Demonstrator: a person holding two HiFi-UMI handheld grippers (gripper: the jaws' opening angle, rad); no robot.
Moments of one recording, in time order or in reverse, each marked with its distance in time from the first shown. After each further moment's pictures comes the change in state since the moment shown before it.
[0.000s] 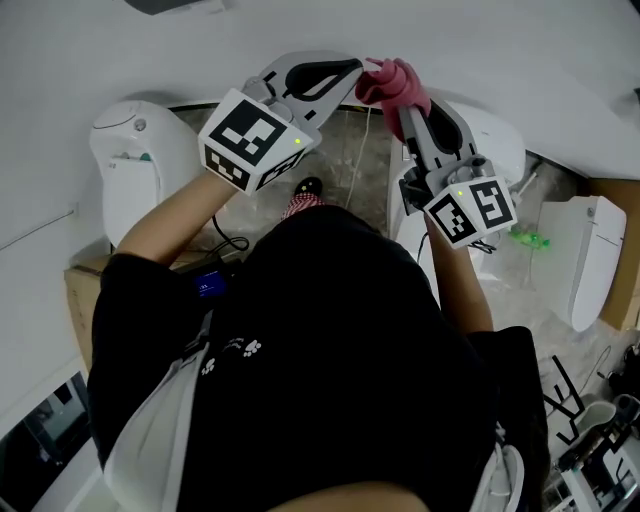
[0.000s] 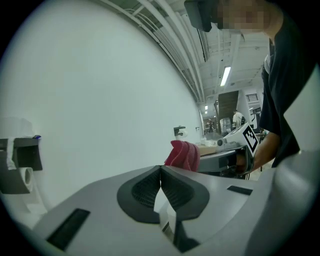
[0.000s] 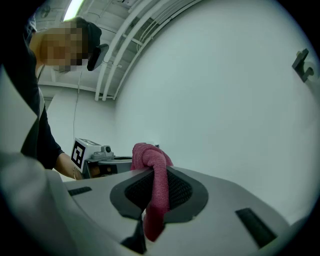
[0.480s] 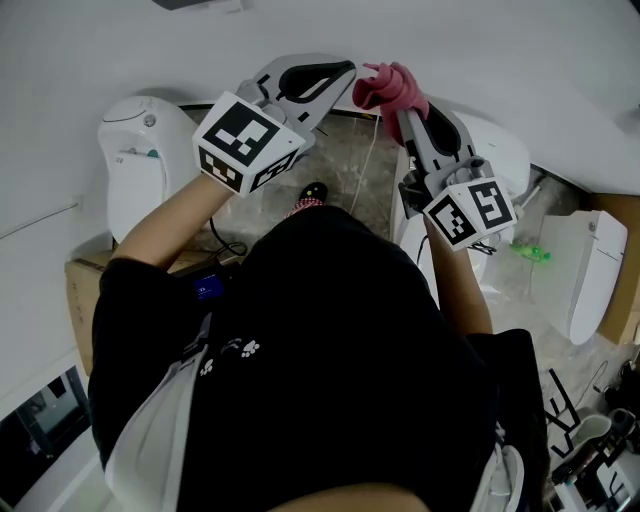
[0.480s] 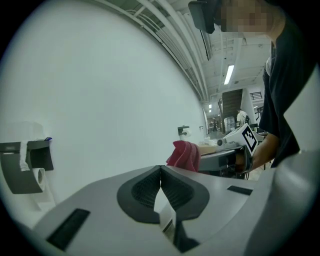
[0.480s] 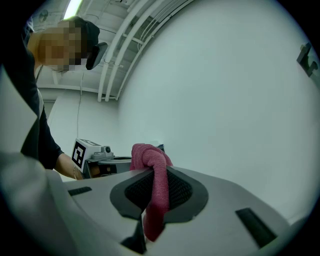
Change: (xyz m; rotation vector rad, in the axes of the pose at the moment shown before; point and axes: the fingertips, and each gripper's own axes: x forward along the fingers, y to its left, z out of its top) left arm -0.013 0.010 0.000 -0.010 0.017 0.045; right arm 0.008 0.005 0.000 0.016 0.009 0.043
